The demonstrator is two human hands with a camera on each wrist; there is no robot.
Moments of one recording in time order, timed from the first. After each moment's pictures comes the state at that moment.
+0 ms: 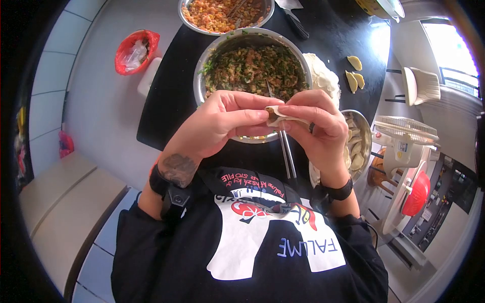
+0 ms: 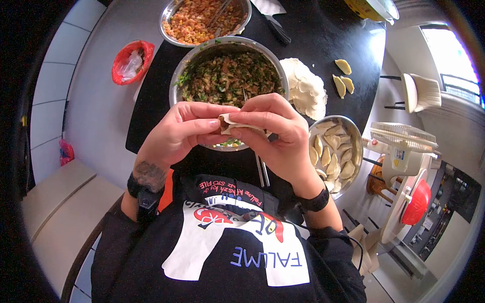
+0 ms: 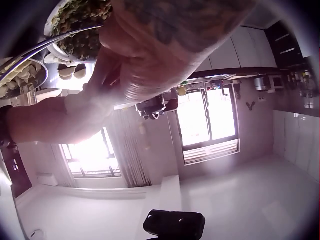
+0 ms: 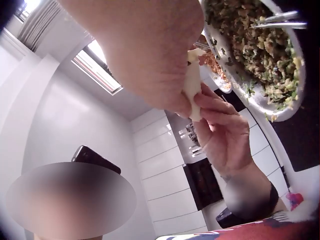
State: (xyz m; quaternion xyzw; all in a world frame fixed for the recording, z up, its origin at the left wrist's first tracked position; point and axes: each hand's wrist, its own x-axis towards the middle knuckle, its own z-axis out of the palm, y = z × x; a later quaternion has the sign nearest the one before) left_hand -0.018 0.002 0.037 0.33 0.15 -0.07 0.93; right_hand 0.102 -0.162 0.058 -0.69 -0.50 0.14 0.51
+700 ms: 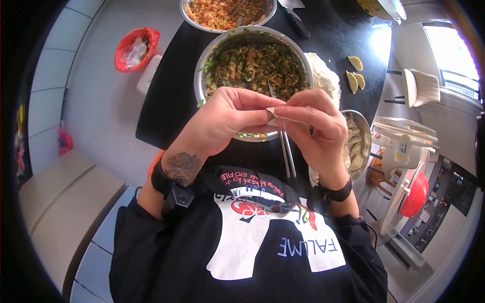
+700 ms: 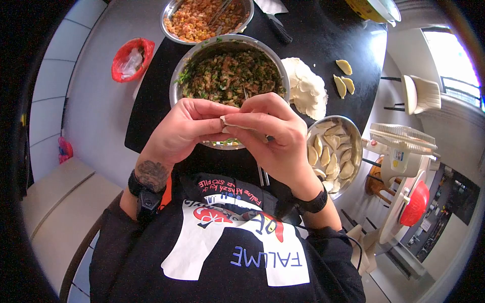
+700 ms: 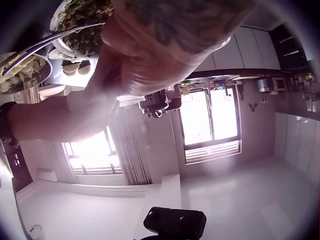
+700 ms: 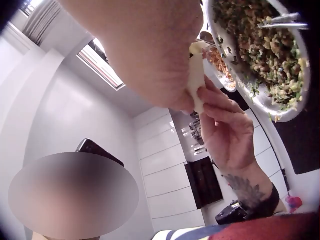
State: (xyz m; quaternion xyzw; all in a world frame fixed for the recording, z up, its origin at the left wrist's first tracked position) left_hand -0.016 -0.003 0.030 0.35 0.17 -0.07 0.92; right_hand 0.099 -0.160 0.063 -0.70 -0.52 0.13 0.48
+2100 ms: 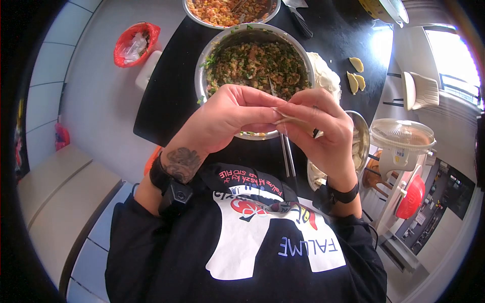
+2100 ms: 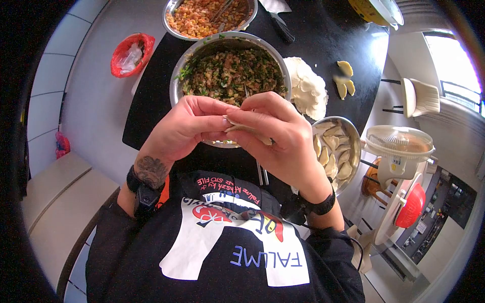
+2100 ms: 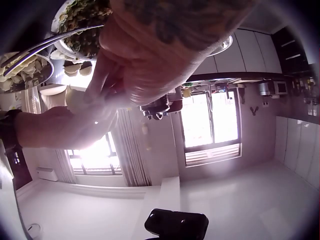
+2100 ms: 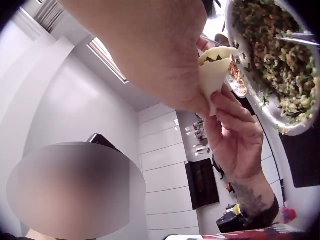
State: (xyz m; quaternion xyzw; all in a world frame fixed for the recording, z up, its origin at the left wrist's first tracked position) left_hand -0.015 -0.004 0.025 0.35 0.16 -0.08 0.92; right_hand 0.102 -0.160 0.078 -0.71 -0.55 0.15 0.42
